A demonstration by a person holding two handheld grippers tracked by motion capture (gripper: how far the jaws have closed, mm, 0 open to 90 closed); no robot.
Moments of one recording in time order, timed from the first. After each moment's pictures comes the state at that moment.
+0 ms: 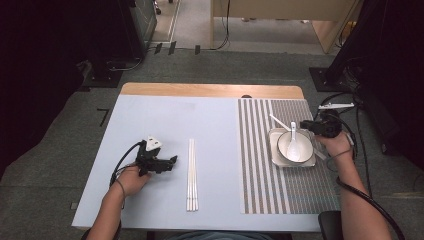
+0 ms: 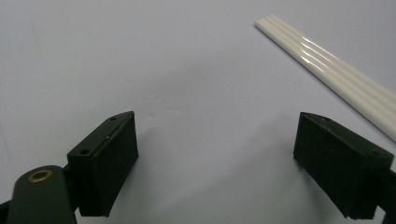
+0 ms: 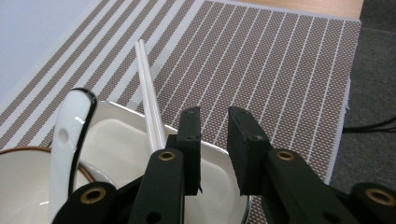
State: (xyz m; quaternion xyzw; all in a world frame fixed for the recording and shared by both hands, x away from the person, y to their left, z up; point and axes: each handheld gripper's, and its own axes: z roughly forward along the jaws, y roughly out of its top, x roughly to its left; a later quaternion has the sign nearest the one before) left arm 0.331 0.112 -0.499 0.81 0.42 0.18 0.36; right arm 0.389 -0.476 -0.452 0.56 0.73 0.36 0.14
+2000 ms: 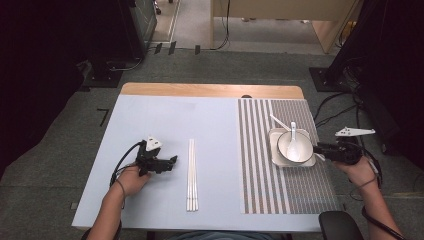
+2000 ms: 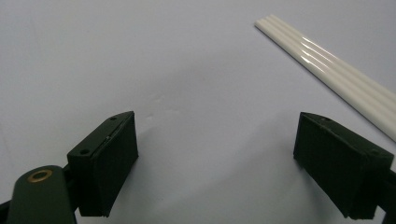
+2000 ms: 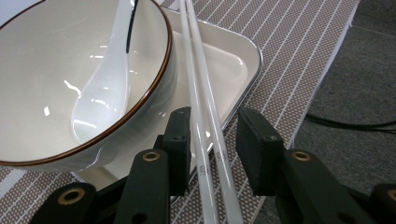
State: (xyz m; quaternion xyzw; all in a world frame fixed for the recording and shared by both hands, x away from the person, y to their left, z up) left arm 0.331 0.111 -0.499 0.81 0.42 0.18 0.36; right arm 0.306 -0.506 -0.463 0.50 0.77 0.36 0.14
